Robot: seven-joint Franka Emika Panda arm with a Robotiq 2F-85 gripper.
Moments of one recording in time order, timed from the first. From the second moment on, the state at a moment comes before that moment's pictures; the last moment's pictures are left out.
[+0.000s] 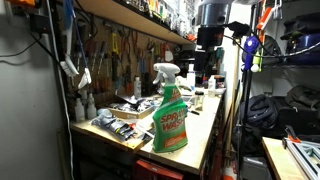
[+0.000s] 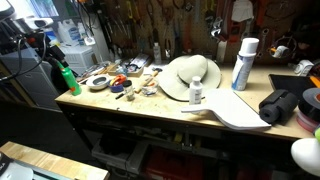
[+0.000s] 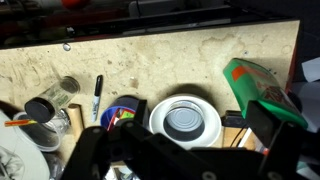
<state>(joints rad) -0.04 -0.59 0.21 -2.63 -0.11 2.17 0.31</state>
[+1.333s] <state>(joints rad) -0.15 -0.26 0.19 -2.49 -0.23 2.28 0.69</state>
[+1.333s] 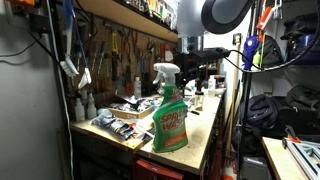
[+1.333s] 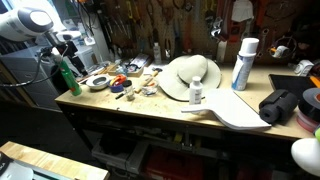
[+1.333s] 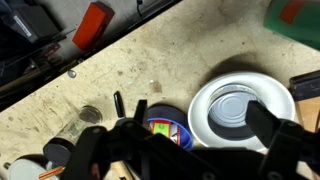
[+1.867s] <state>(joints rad) -0.12 -0.11 0.07 -2.43 -0.05 2.42 0.67</state>
